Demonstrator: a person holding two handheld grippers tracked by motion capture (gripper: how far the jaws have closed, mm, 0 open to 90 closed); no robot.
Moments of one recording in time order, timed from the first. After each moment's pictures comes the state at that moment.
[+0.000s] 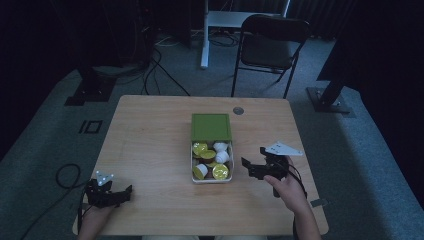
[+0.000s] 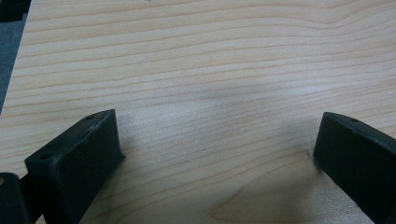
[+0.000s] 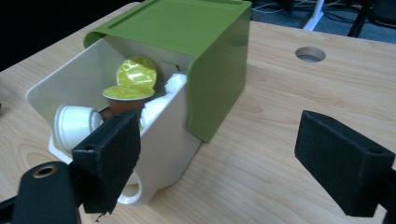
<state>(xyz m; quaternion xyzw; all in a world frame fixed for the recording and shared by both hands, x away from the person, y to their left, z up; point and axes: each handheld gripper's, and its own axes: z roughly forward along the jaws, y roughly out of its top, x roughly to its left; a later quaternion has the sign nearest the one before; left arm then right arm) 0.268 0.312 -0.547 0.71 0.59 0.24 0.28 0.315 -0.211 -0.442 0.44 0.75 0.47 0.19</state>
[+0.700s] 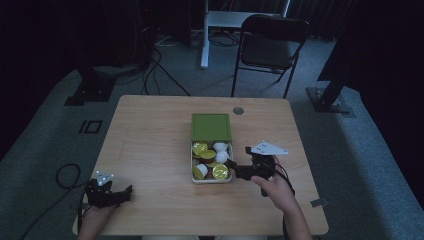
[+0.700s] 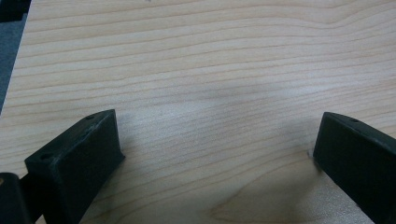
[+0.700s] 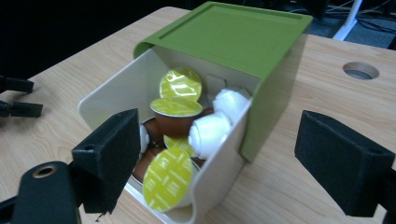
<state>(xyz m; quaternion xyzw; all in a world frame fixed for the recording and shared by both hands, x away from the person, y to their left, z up) 0.268 0.312 -0.547 0.71 0.59 0.24 0.28 0.314 -0.172 -0.437 0.40 0.76 0.48 0.17</state>
